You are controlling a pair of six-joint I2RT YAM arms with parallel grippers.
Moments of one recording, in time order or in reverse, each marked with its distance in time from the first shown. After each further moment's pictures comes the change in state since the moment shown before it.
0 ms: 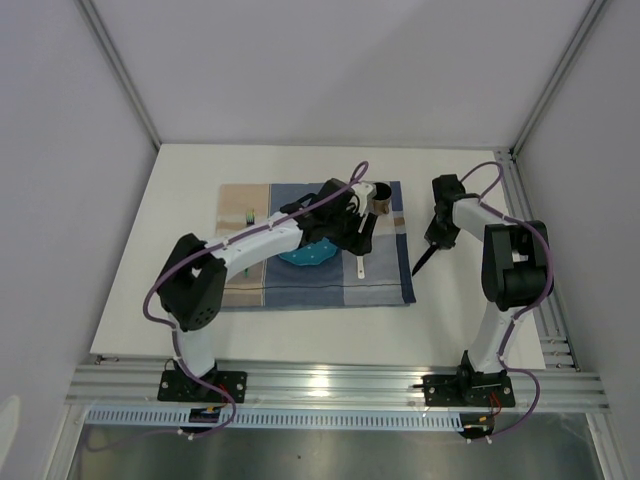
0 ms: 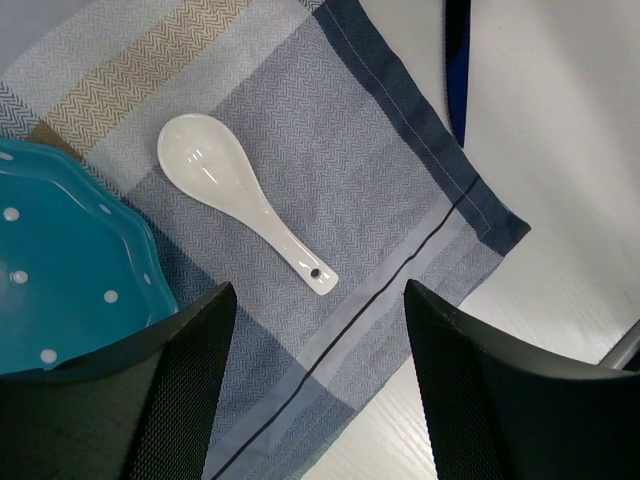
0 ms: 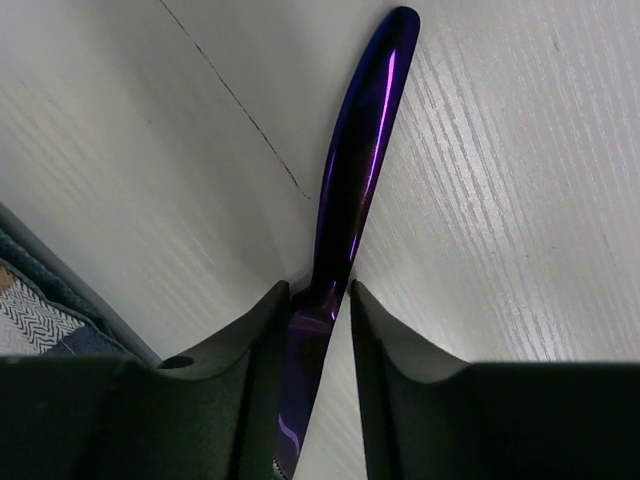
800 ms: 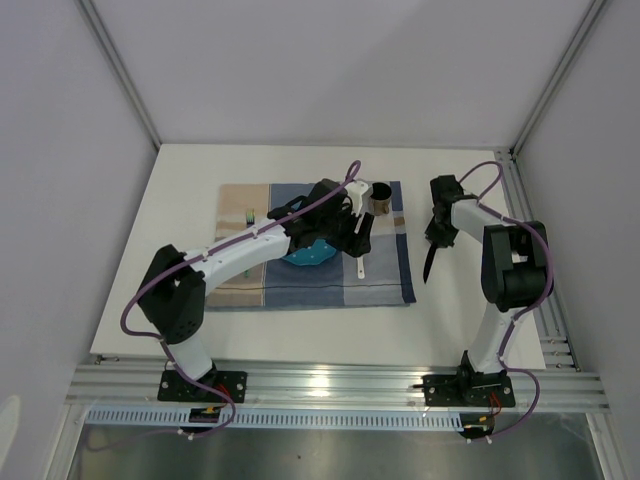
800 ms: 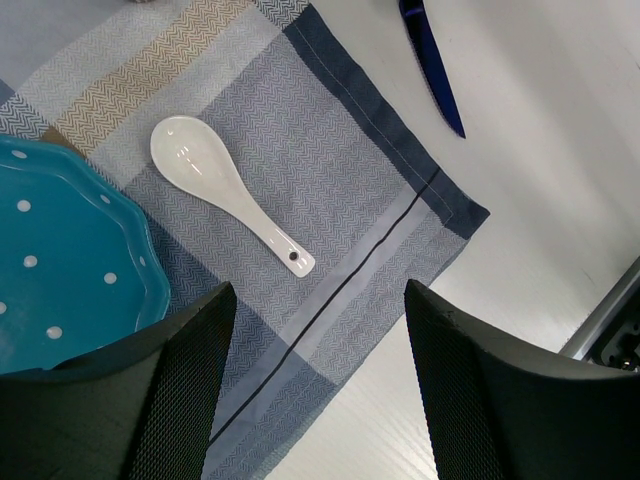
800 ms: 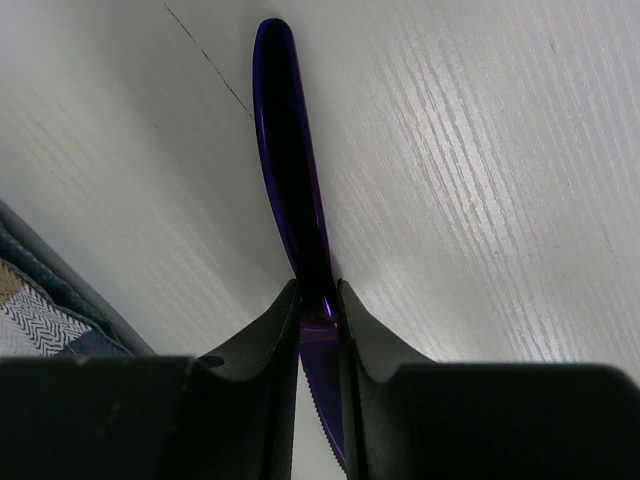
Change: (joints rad) left arm -0.016 -0.136 -0.082 0.021 0.000 0.001; right arm 0.017 -0.005 -0.012 0.023 0.029 0.018
